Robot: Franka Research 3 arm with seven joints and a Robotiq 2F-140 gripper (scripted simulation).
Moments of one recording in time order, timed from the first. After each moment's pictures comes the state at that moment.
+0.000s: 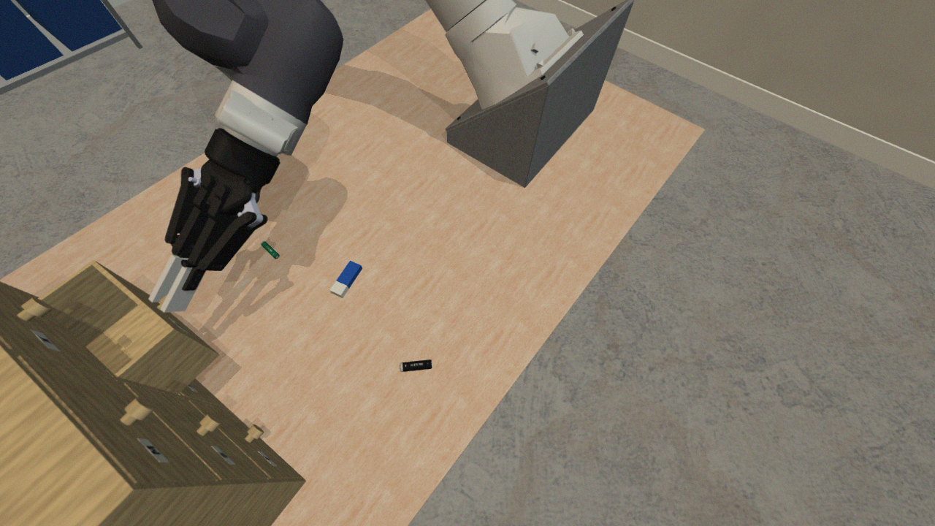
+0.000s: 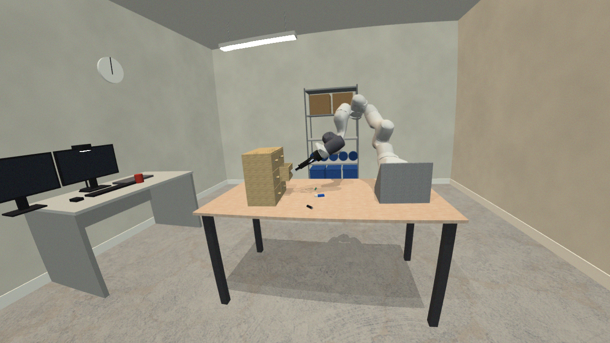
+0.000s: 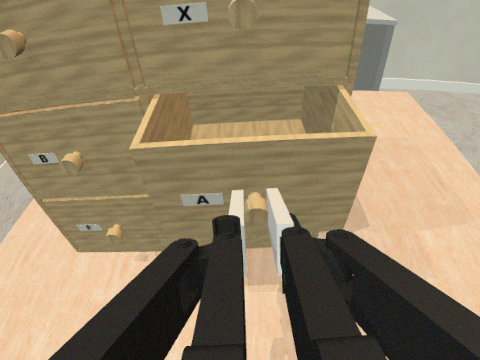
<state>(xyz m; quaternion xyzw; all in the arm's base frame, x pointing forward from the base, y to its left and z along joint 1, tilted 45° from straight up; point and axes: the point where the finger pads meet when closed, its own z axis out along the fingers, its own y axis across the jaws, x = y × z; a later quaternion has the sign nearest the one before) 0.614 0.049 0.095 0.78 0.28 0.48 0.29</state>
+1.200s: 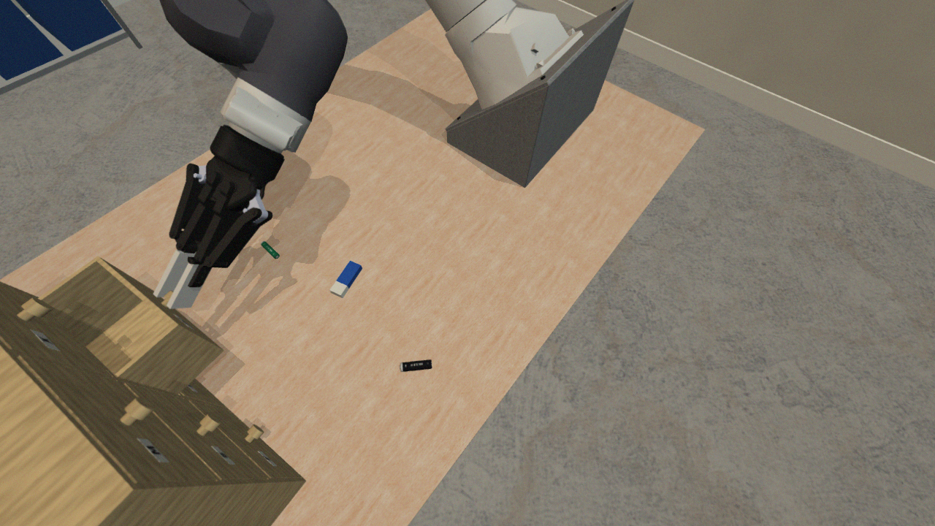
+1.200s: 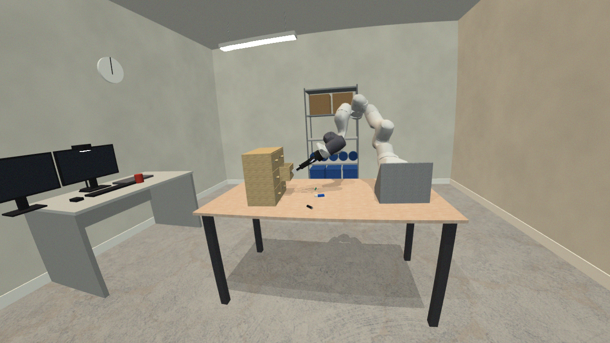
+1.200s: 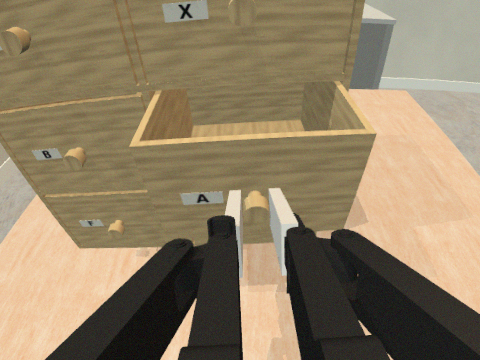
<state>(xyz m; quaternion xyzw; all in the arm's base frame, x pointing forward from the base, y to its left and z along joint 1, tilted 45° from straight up) 0.607 0.047 0.094 0.78 0.27 0.48 0.29</state>
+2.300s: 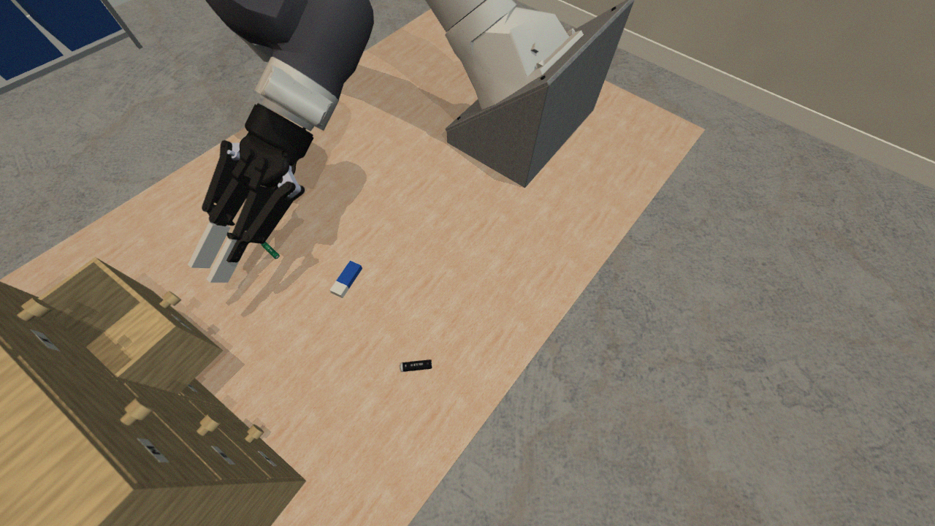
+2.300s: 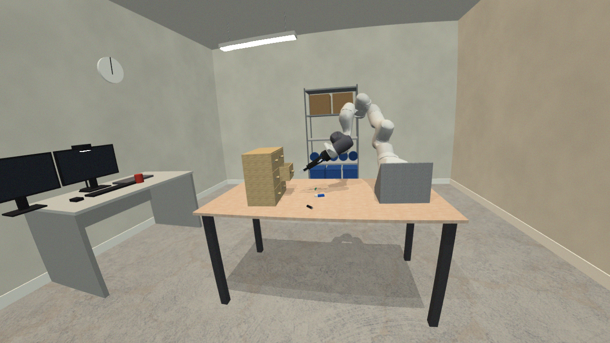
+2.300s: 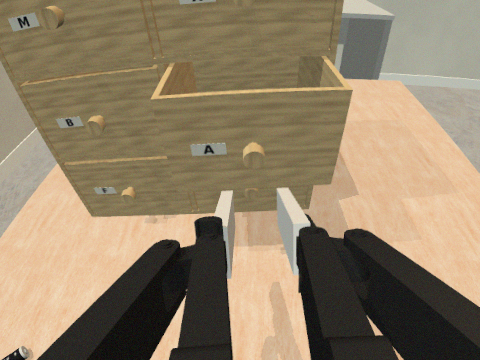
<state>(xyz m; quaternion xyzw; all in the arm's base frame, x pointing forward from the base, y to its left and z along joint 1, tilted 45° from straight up) 0.558 0.036 0.093 0.78 0.28 0.48 0.29</state>
